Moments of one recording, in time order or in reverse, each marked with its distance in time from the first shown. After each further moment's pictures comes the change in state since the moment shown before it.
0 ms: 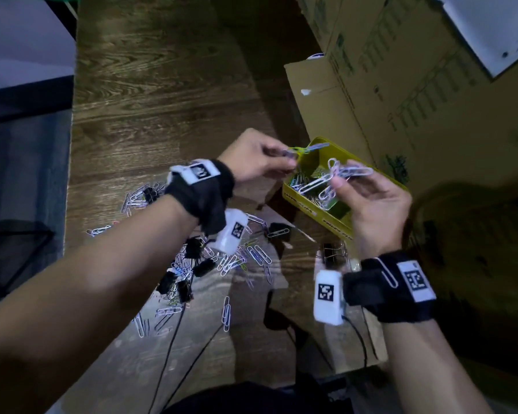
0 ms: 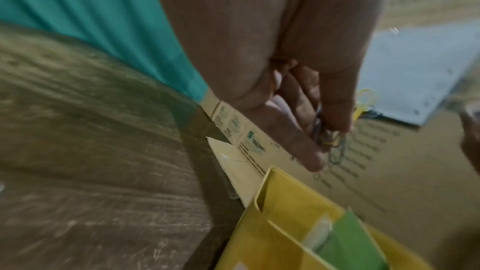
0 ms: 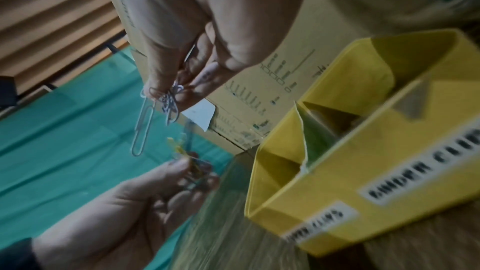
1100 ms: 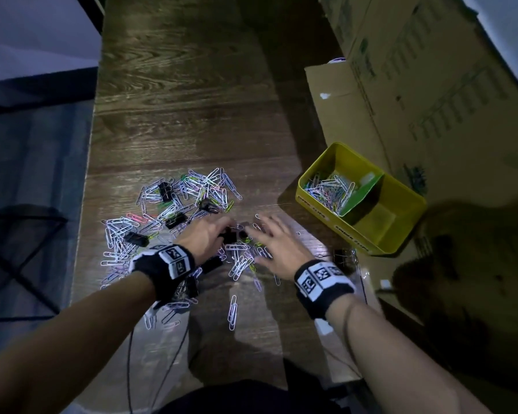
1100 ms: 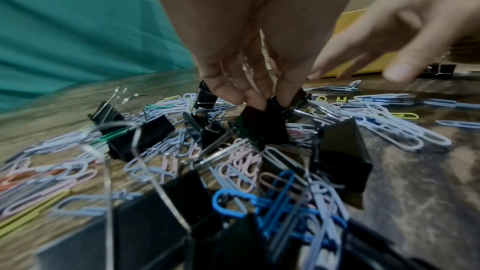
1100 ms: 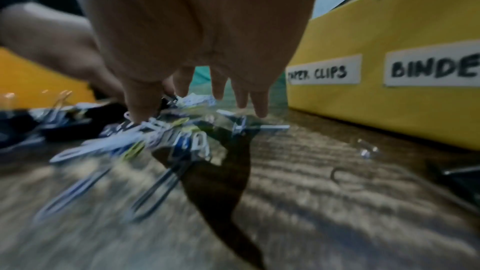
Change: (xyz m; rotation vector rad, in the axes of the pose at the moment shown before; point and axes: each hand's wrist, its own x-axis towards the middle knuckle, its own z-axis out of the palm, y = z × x) left_hand -0.109 -0.137 -0.030 0.959 0.025 -0.075; right_hand -0.029 0.125 0.044 -1.321 -1.123 -0.165
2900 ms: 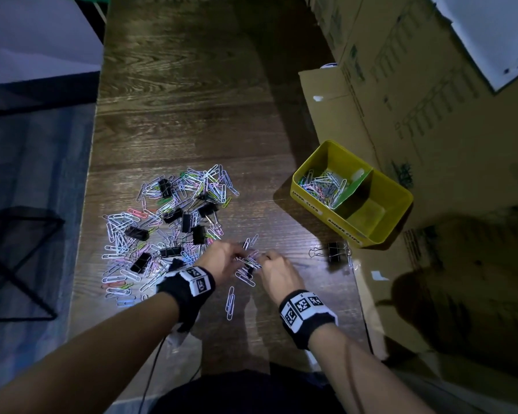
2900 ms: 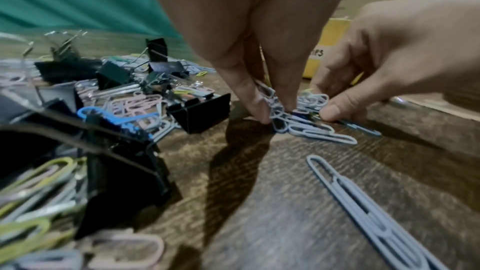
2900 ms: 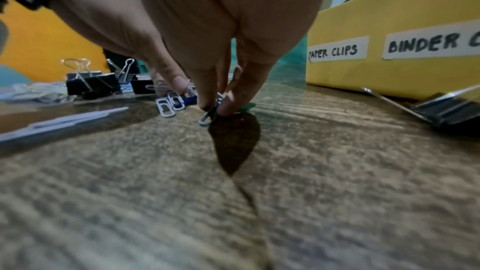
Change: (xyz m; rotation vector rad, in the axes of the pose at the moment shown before) left_hand -0.025 0.045 0.040 -0.188 -0.028 -0.110; right_hand -0.037 -0.027 0.054 -0.053 0.067 0.271
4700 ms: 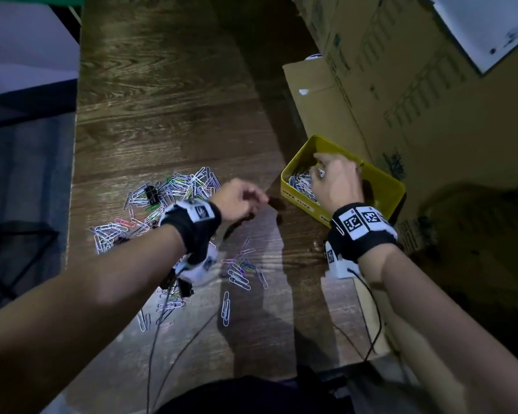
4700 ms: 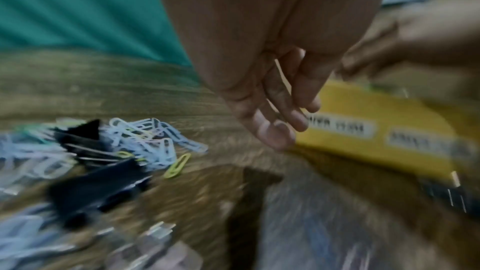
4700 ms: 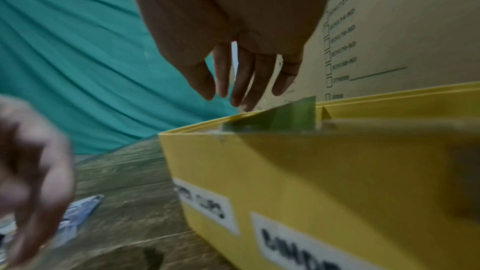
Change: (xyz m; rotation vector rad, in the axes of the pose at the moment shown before) left_hand 0.094 0.042 -0.066 -0.389 -0.080 0.040; right_hand 0.056 0.084 -0.152 0.170 0.598 0.206
